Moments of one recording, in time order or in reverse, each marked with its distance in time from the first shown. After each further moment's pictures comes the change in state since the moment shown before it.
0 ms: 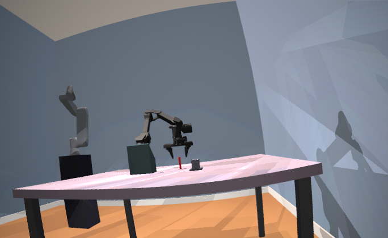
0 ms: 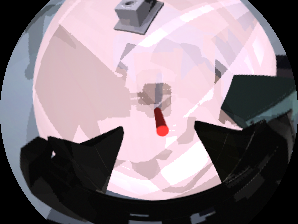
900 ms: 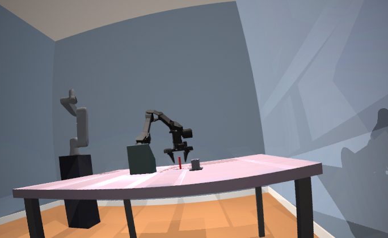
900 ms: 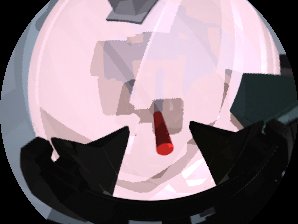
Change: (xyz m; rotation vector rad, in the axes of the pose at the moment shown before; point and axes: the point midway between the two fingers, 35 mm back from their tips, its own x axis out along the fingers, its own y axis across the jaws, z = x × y) arm 0.033 -0.002 -0.003 0.003 0.009 0.002
